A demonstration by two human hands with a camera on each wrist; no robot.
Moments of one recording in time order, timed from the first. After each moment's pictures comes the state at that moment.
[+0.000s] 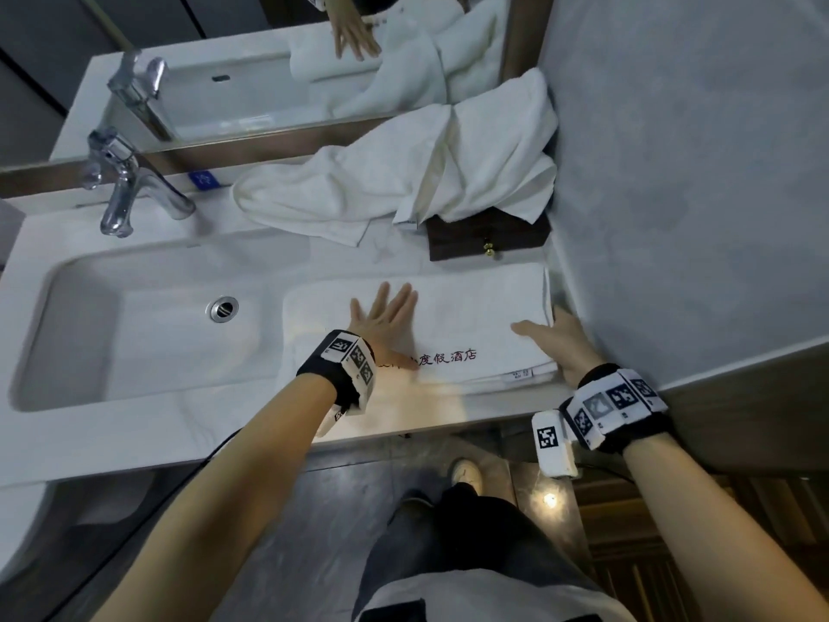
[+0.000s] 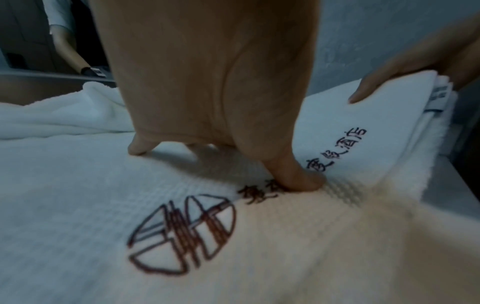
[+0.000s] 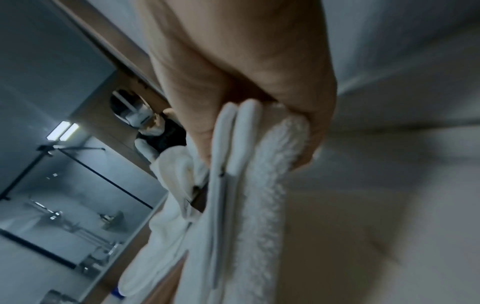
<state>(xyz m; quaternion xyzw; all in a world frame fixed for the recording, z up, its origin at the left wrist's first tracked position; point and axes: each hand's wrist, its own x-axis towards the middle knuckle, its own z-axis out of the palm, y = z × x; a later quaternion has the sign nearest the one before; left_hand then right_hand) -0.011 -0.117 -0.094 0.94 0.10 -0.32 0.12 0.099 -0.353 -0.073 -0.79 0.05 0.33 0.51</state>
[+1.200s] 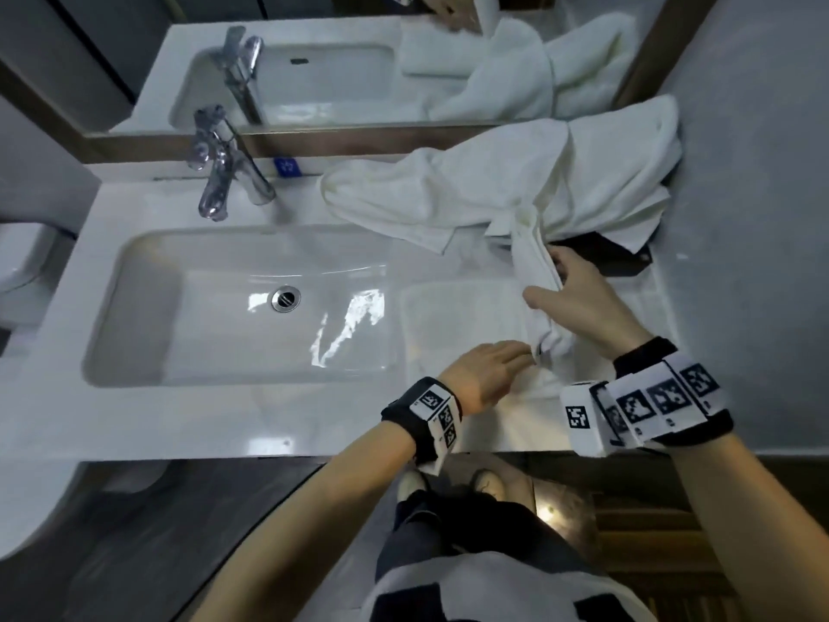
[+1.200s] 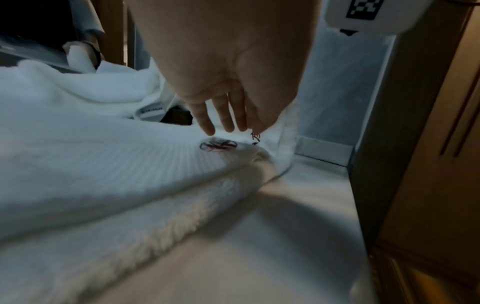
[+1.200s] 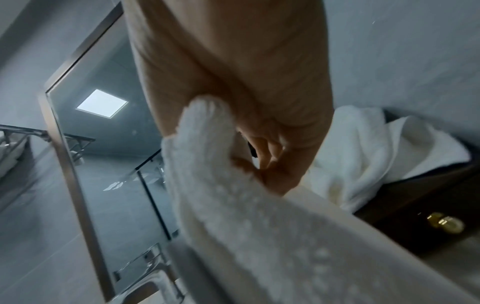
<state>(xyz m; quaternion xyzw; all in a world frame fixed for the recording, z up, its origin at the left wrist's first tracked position) -0.044 -0.123 -0.084 0.96 -0.12 -0.12 0.20 0.068 -0.213 0.022 -0.85 -0.19 0.28 0.41</state>
